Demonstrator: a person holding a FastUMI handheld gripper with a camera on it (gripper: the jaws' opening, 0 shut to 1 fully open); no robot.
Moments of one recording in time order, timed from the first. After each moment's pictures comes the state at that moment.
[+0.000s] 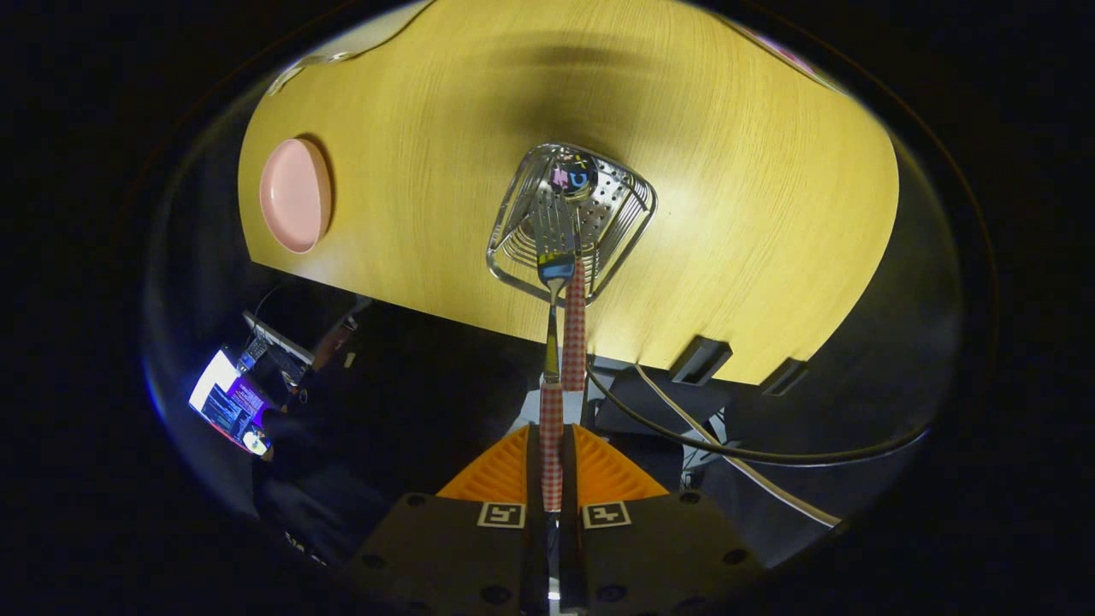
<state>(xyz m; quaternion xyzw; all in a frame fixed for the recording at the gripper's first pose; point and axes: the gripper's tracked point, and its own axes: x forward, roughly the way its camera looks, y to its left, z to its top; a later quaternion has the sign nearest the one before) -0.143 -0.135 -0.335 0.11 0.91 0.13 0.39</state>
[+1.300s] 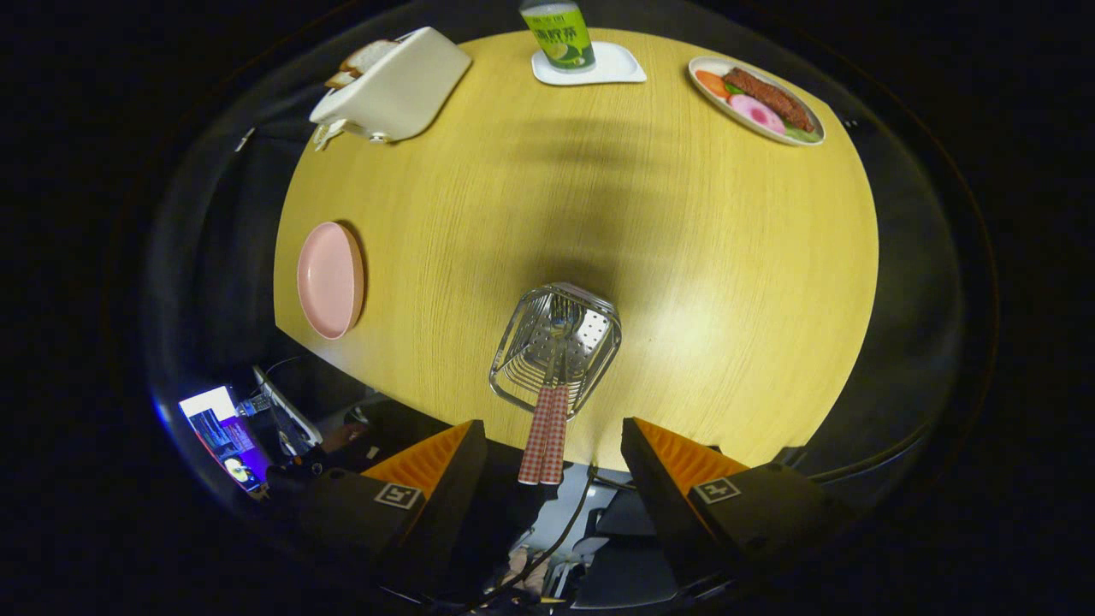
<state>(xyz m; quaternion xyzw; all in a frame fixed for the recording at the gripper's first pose) -0.080 -0.147 -0.358 0.16 0.73 0.12 0.65</state>
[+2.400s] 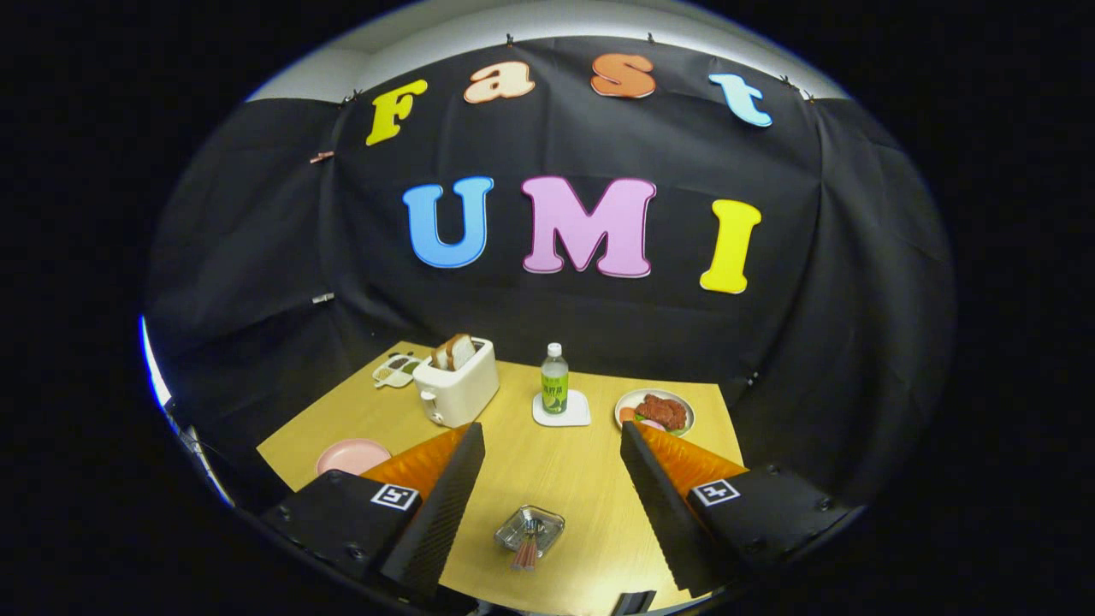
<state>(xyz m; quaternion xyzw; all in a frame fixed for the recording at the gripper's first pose) -0.045 -0.210 -0.123 0.10 0.19 0.01 0.98</state>
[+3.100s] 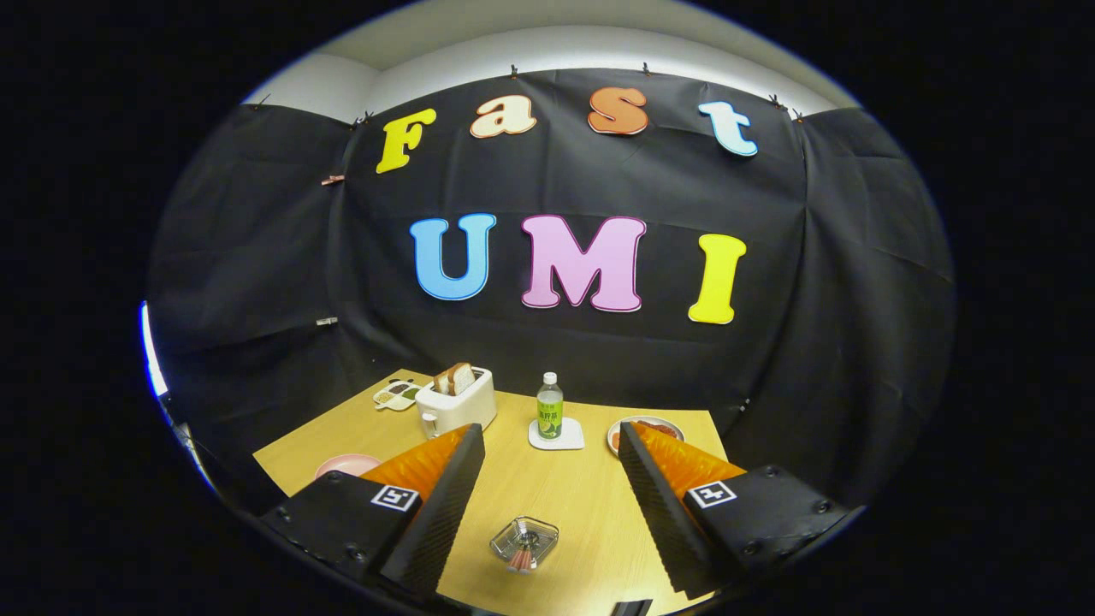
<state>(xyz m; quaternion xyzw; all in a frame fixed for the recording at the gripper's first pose) -0.073 -0.213 -0.113 0.09 0.14 0.00 0.99</state>
